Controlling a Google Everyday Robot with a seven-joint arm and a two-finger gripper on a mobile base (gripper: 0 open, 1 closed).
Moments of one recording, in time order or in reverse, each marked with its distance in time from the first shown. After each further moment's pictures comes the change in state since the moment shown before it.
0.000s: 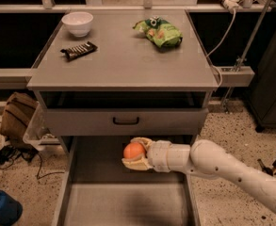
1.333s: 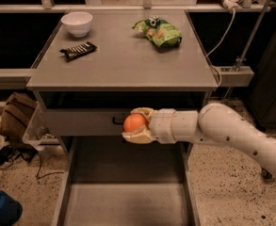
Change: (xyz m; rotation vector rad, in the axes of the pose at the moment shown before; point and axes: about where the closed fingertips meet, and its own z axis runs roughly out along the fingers) arm -0.117 -0.026 -0.045 0.022 0.036 -0.159
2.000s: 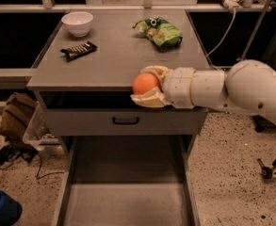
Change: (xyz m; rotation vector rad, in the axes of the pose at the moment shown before) arm -0.107 -0.055 -0.071 0.115 -0.042 -0.171
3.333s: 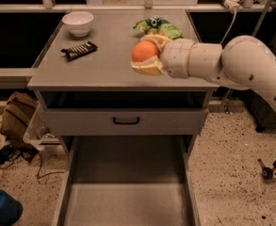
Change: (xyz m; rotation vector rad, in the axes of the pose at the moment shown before) arm -0.033 -0.084 0.013 0.105 -0.113 -0.081
